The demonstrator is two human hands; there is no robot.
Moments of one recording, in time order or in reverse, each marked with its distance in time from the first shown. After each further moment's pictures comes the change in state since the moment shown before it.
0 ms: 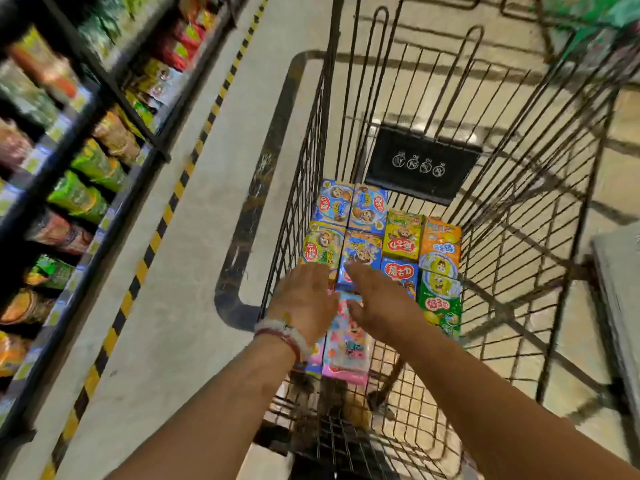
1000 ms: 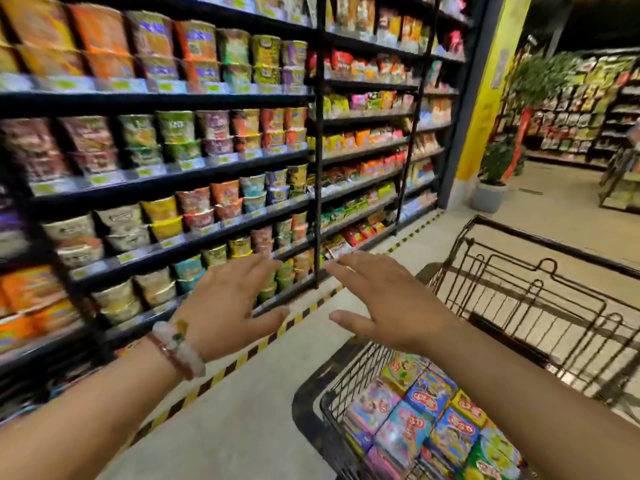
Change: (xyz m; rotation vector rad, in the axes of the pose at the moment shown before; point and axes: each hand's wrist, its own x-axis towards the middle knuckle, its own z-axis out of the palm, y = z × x) left_hand -0.397 0.066 -0.237 0.261 0.600 -0.417; right_hand -0.240 -0.209 -0.225 -0.445 0.264 -0.966
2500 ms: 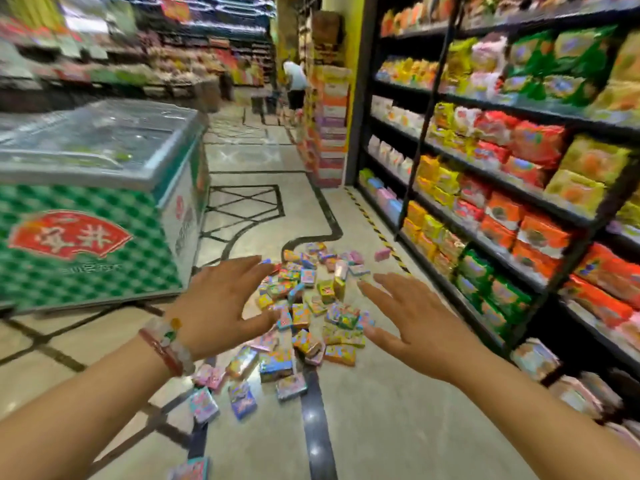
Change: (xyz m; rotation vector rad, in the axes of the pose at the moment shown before) left_hand -0.971 -0.008 -0.229 0.507 0.137 -1.996; right_hand -0.149 -1.007 0.024 0.375 0.024 -2.000
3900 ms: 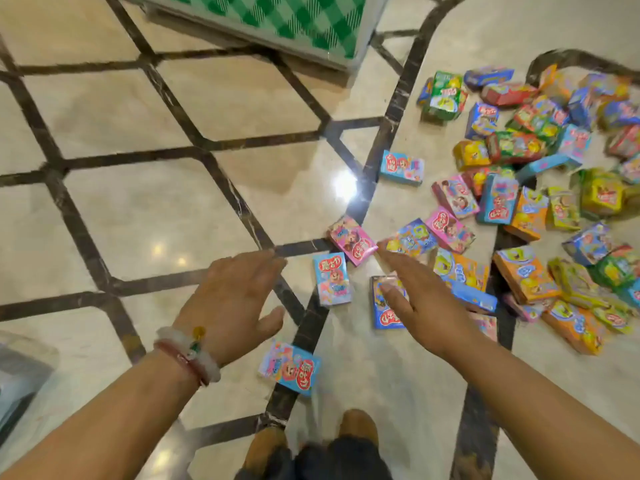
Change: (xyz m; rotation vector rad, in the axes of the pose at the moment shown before) left_hand -0.141 -0.494 0.554 -0.017 -0.221 -0.565; right_hand 0.396 -0.262 0.696 0.480 -0.549 -0.175
